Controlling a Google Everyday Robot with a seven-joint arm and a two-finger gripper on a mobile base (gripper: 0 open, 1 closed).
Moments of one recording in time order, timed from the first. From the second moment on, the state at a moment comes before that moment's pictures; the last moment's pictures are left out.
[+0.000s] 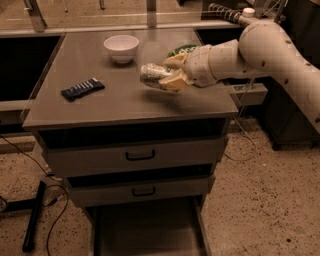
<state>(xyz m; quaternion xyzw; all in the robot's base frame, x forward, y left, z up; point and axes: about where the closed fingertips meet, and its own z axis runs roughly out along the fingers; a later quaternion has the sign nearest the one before) 0.674 -0.042 0.896 -0.60 0.61 0.14 0.50</state>
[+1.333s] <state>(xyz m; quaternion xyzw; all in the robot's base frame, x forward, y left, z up) 0.698 -0.002 0.877 -0.59 0.64 0.19 0.46</state>
